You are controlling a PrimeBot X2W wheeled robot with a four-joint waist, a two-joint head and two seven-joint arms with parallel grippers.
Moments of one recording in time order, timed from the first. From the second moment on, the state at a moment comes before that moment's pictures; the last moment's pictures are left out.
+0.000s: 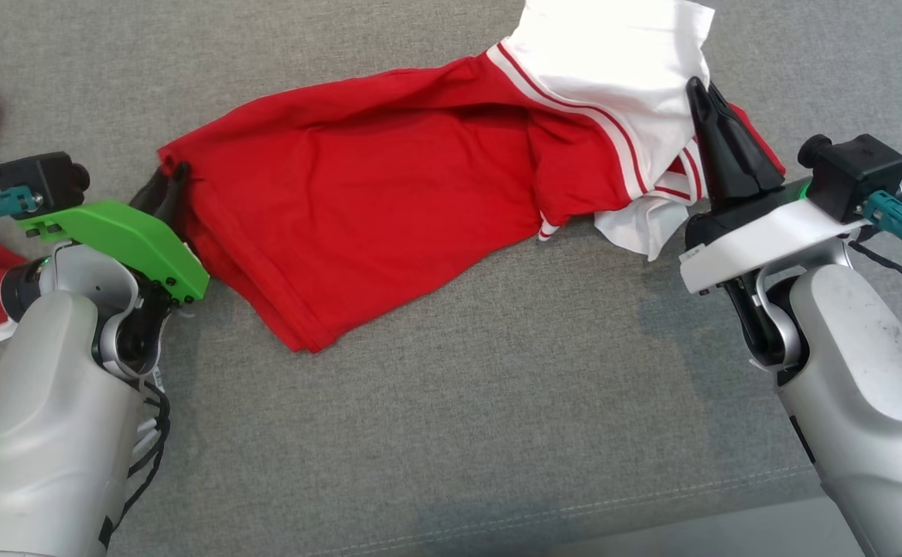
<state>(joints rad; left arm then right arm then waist) -0.67 0.21 -0.32 0.63 -0.78 -0.04 0.06 -0.49 -0.22 0.36 0.24 0.37 0.02 -0.25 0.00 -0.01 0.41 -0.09</state>
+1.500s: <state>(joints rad) -0.12 0.47 -0.63 0.01 -1.11 -0.12 0.25 0.18 -0.38 0.36 -0.08 1.01 0.12 0.00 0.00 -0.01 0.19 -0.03</state>
